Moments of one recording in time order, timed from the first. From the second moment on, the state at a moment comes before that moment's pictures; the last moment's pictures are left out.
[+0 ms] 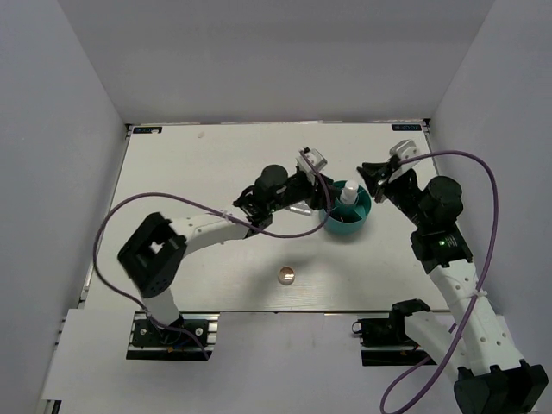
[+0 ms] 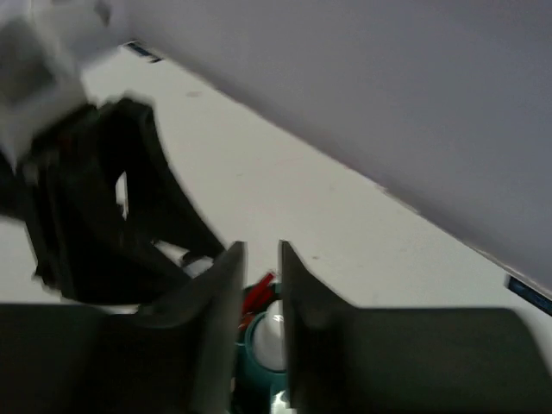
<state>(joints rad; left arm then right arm) -0.85 1.77 1.13 0.59 0.28 -0.12 0.24 0.80 0.80 0.05 -0.35 -0.13</state>
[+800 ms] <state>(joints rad) -0.83 0.82 0.80 -0.49 -0.34 -0.82 0.75 1.32 0.99 -0.80 -0.71 -0.95</state>
